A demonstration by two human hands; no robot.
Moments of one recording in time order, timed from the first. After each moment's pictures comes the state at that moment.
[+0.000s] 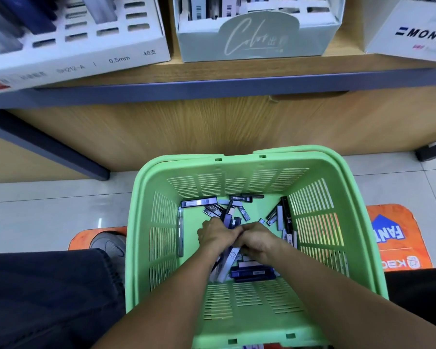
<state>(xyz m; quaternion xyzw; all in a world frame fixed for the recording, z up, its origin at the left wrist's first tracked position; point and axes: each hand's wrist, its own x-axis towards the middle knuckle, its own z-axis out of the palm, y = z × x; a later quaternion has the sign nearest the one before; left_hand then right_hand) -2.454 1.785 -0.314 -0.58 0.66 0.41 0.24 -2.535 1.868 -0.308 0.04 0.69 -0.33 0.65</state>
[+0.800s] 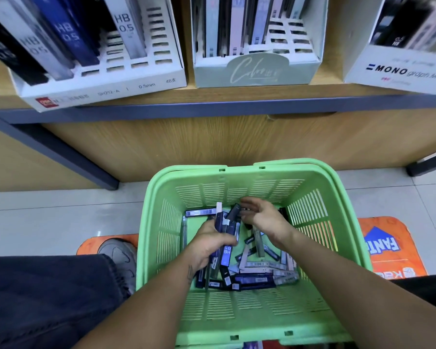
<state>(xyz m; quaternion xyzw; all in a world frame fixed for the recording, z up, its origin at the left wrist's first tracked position) -2.418 1.766 -0.280 -0.52 0.49 0.70 0.10 -2.573 1.848 -0.264 -0.16 0.72 -0.39 0.55</state>
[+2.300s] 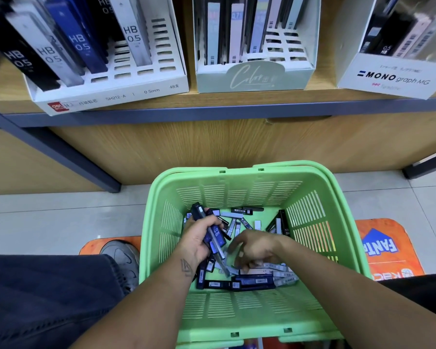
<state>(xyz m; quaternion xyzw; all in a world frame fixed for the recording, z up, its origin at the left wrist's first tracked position) -2.414 1.751 -0.273 -0.58 0.24 0.78 -0.08 -2.551 1.857 -0.266 -0.21 0.67 -0.09 0.71</state>
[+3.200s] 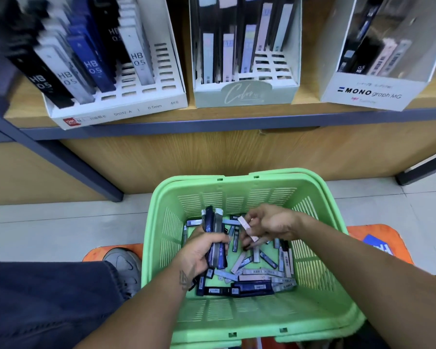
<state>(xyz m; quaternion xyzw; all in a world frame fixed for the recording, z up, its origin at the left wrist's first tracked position) -2.405 1.762 -0.251 -0.53 0.32 0.78 0.04 -2.609 1.850 -0.233 -0.17 0.64 -0.26 0.71</state>
